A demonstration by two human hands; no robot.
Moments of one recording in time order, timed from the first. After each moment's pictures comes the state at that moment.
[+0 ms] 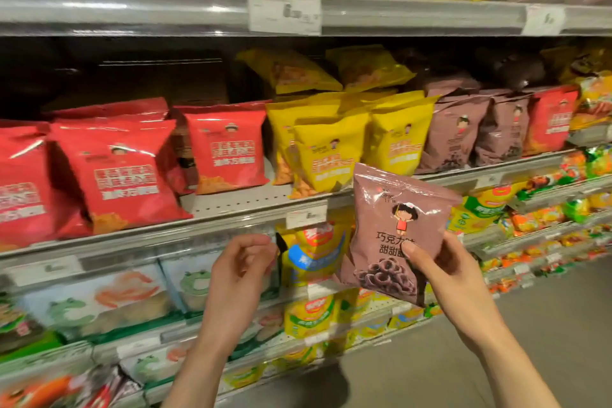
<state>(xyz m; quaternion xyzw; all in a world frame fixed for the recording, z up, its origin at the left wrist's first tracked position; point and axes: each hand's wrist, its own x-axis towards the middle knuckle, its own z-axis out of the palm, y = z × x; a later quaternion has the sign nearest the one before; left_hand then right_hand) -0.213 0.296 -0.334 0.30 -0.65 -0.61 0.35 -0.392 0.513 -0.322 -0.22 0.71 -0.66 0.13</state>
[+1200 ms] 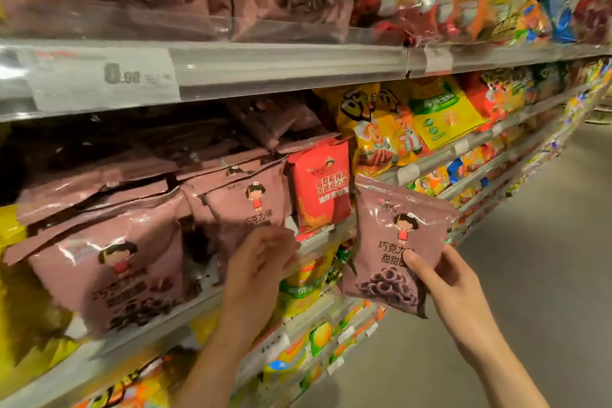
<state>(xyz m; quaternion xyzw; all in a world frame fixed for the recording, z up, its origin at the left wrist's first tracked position) -0.731 0.520 -0.295 0.11 -0.62 -0.73 0.27 -0.804 0.764 -0.293 -0.08 0.74 -0.66 -0.01</state>
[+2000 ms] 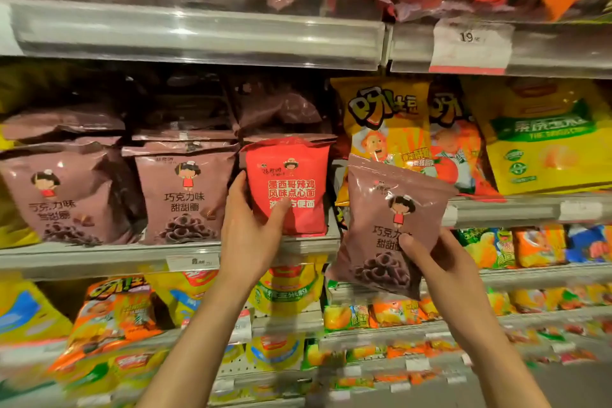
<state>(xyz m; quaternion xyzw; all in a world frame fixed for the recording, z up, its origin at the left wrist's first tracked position) -0.869 0.595 -0.309 0.37 -0.71 -0.40 0.45 -1.030 0.818 -0.296 -0.30 0.70 -0.63 0.17</state>
